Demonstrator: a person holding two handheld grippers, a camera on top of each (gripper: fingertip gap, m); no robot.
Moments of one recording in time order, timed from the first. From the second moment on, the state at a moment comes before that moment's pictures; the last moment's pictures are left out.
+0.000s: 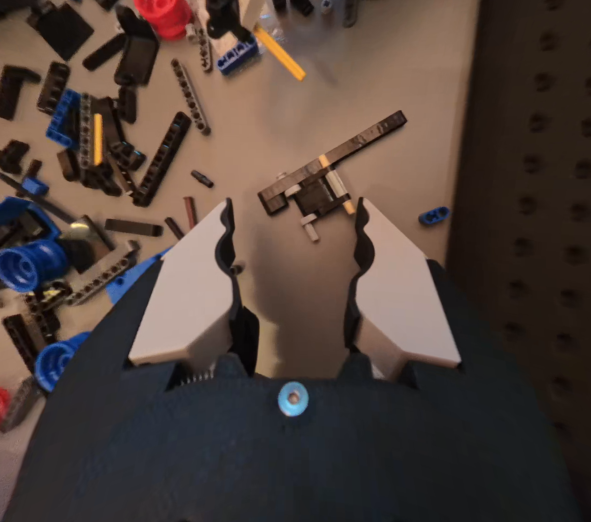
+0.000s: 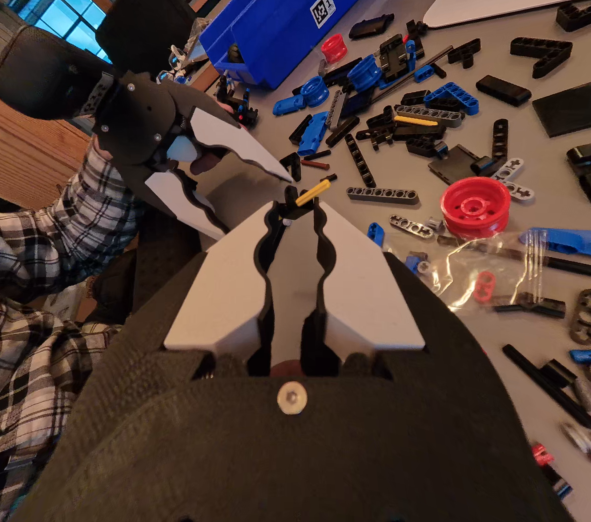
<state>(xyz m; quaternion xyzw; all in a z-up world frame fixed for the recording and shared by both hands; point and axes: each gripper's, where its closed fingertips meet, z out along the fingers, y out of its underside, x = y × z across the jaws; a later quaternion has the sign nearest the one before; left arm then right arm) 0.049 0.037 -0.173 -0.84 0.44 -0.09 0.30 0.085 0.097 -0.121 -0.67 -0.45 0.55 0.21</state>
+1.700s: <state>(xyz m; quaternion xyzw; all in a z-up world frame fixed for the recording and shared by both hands) 0.036 0.101 -0.153 -0.82 0.44 -0.14 0.34 0.098 0.135 -0.098 -0.67 -0.39 0.54 0.31</state>
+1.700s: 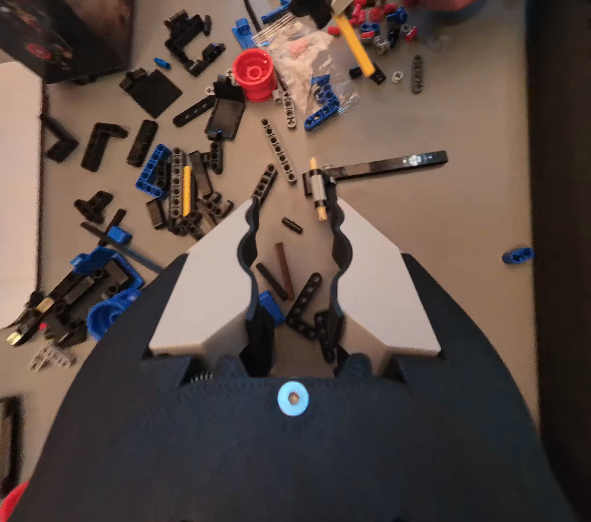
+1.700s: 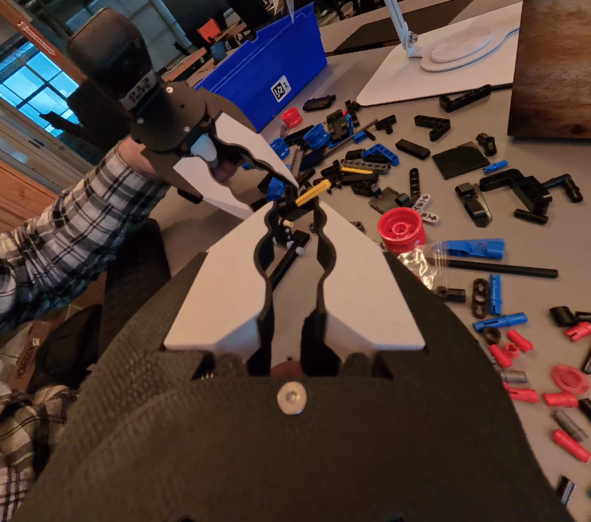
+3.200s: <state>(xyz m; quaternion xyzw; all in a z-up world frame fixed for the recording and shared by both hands) 0.075 0.087 -0.179 -0.84 0.45 -0.21 0.24 0.100 0.132 -0.109 -0.69 -0.40 0.53 0.30</state>
